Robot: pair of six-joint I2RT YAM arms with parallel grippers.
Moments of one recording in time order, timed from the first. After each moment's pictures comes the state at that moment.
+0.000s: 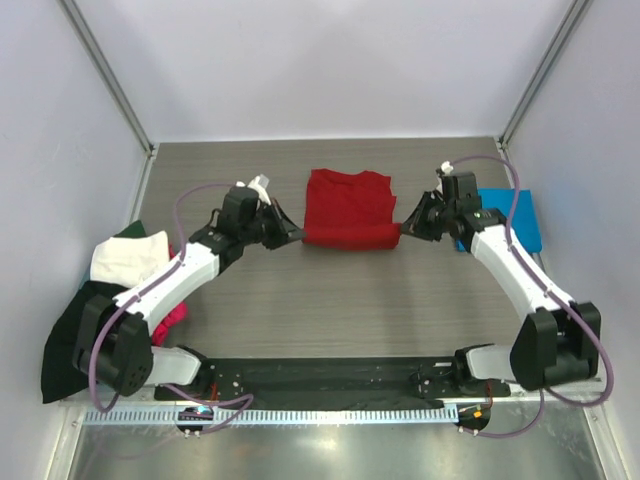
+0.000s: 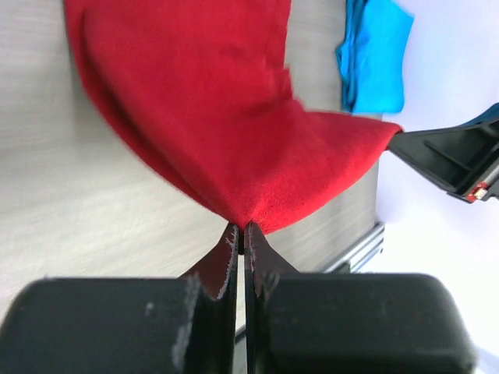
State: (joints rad) left arm -0.47 1.31 0.89 -0.15 0.30 -0.86; right arm 0.17 1.28 0.99 -0.51 -0.27 0.57
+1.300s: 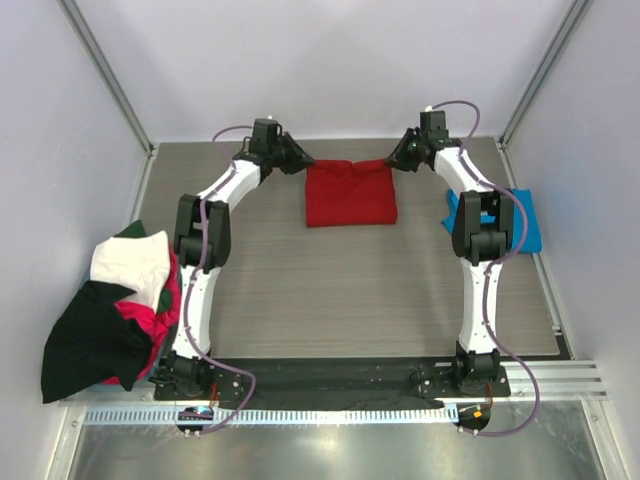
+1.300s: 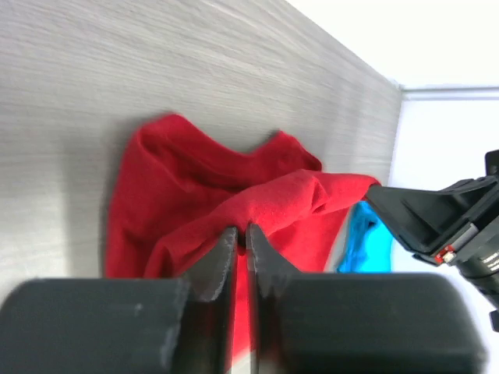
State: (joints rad) left arm -0.29 2.31 1.95 -0.18 0.32 -0.90; right arm 0.09 2.27 1.96 -0.44 -0.27 0.61
